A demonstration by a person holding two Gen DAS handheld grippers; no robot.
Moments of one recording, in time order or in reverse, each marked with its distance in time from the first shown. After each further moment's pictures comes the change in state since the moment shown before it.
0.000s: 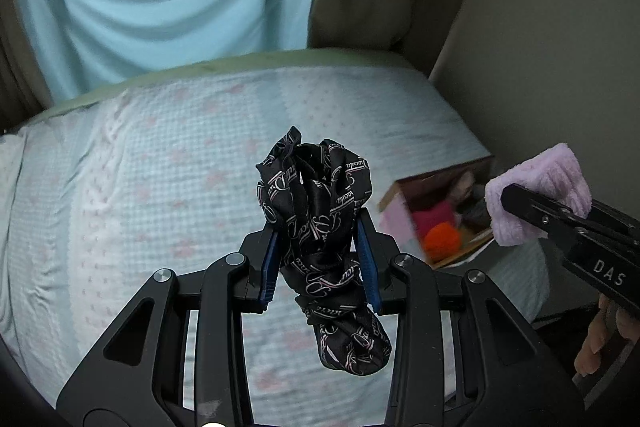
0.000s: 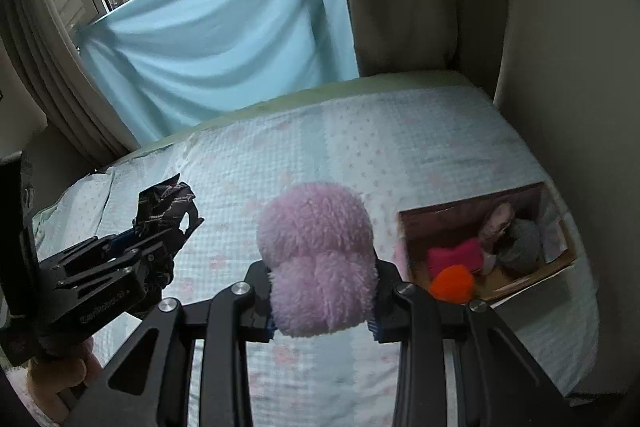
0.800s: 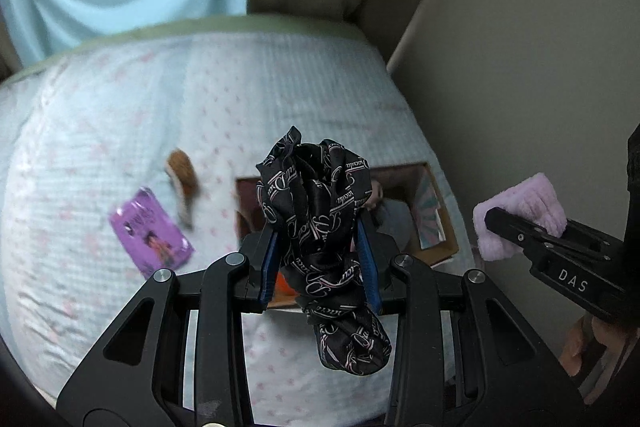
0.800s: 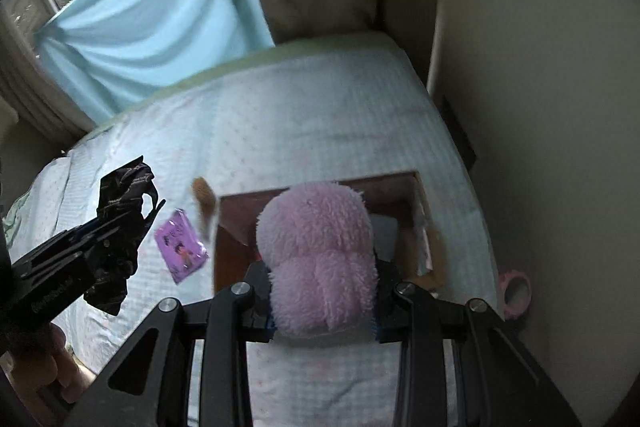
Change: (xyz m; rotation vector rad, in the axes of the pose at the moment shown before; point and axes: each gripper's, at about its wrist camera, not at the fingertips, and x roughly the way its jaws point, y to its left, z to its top) left arm 0.122 -0.230 0.031 -0.119 0.134 -0.033; right arm -0.012 -0.259 0.039 -0.014 0.151 -0.054
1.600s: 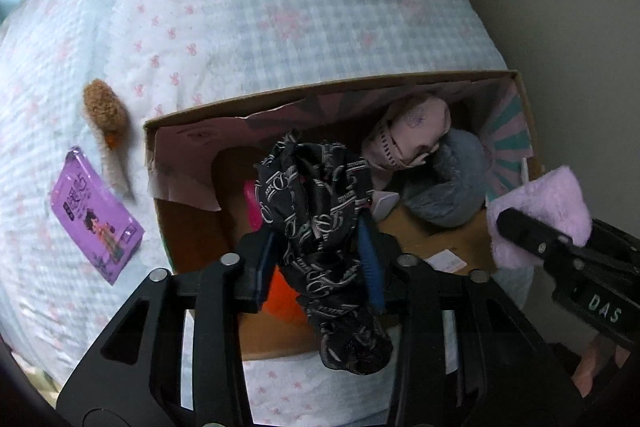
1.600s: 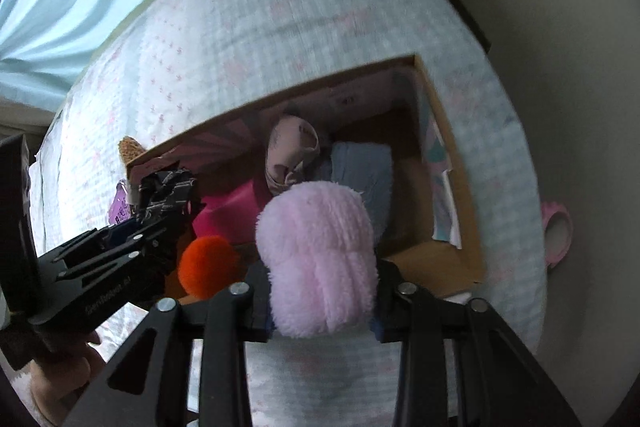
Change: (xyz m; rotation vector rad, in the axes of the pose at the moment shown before) left arm 0.203 0.002 0.001 0.046 0.431 0.061; right arm 0.163 -0.073 -0.003 0.174 0.378 0.005
